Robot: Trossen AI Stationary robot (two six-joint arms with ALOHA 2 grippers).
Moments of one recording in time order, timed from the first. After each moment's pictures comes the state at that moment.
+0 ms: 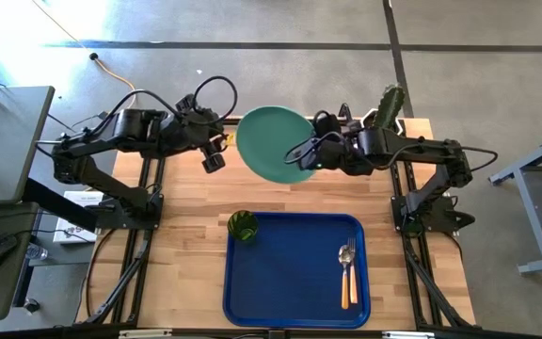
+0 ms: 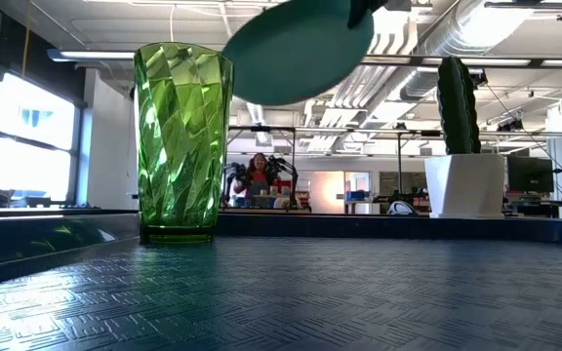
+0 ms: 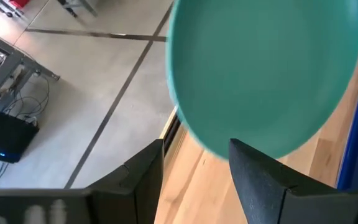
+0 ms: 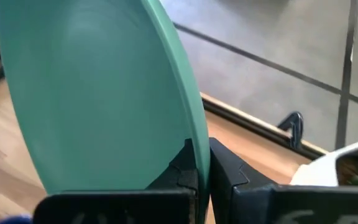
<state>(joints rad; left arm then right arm) 0.02 1.37 1.79 -1.21 -0.64 -0.01 0.04 1.65 1.90 -1.32 0.81 0.87</state>
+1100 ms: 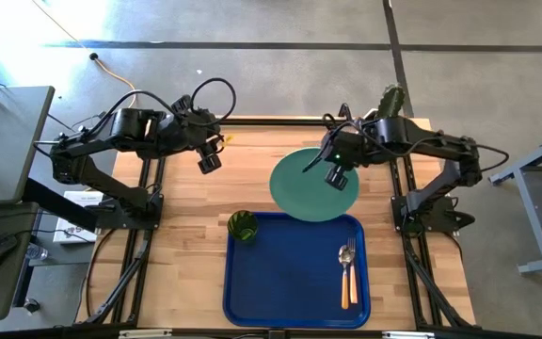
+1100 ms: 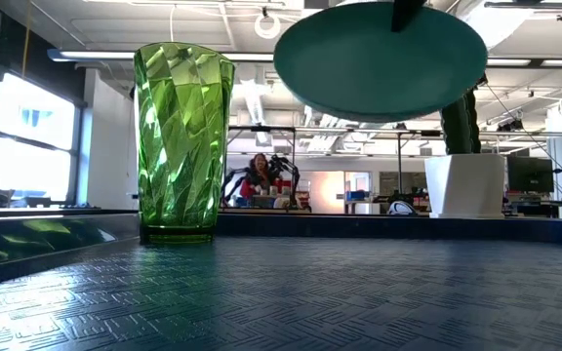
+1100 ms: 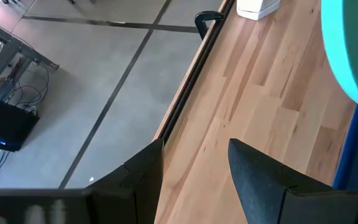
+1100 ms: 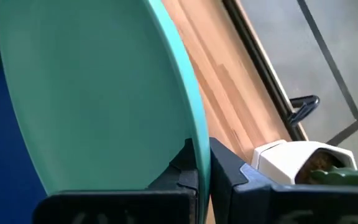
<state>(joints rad) 0.03 1.36 1.79 -1.28 -0.63 -0.05 -0.02 1.56 1.90 -1.57 0.40 0.38</state>
